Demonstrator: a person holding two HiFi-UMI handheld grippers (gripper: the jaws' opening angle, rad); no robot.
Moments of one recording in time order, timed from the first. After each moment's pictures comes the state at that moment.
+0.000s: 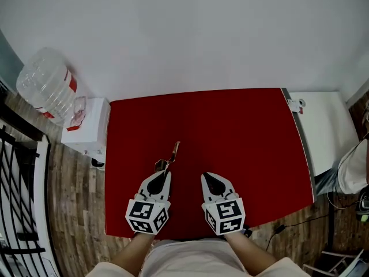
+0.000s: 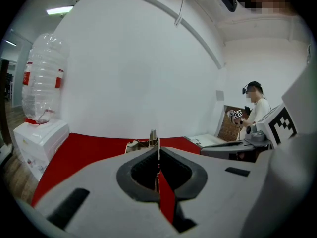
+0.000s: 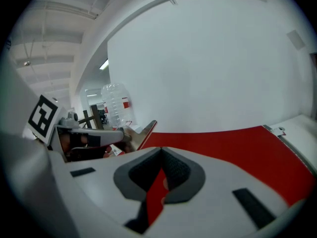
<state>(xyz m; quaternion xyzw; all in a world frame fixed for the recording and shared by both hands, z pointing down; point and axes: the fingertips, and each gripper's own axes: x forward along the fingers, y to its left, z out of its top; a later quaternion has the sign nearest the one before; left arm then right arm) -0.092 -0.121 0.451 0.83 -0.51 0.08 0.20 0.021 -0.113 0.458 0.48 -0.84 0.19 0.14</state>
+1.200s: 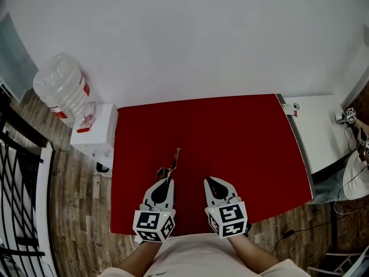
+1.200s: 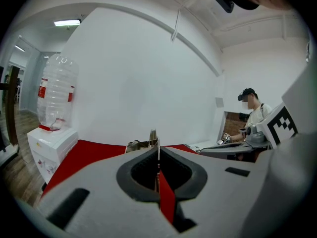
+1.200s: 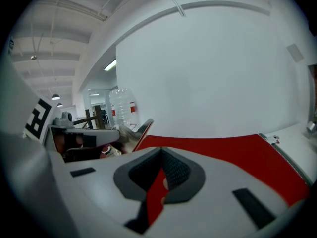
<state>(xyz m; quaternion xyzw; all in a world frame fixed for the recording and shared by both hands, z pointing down) -0.097 -0.052 0.405 0.82 -0.54 0.04 0.16 0.019 -0.053 0.415 0.49 -0.85 0.15 0.14</state>
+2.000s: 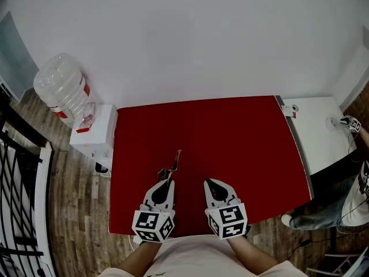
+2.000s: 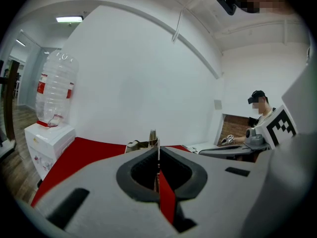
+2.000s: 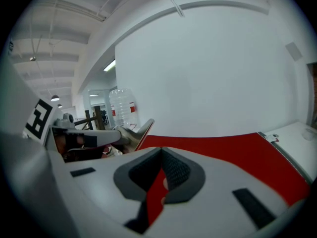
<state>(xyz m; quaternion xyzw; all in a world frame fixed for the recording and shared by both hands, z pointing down) -0.091 -0.050 0.407 0.83 -0.53 0.03 0.17 0.024 -0.048 0.416 0.49 -0.85 0.16 0.13</state>
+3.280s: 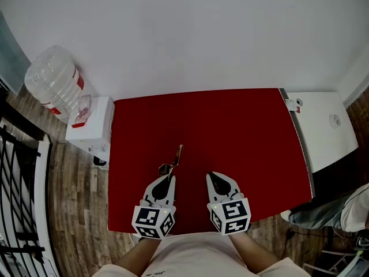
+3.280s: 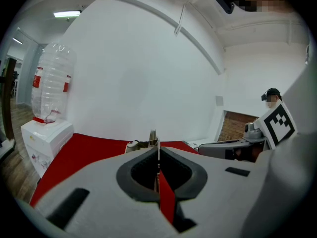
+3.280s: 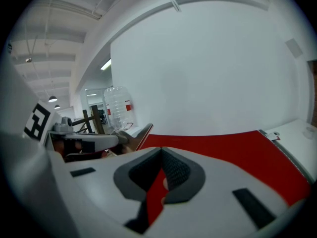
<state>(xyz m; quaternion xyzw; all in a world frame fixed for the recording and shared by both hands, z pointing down) -0.090 -0.075 0.427 0.83 -0.53 0.05 0.19 0.026 -0.080 0.427 0.49 -0.84 0.17 0.14</state>
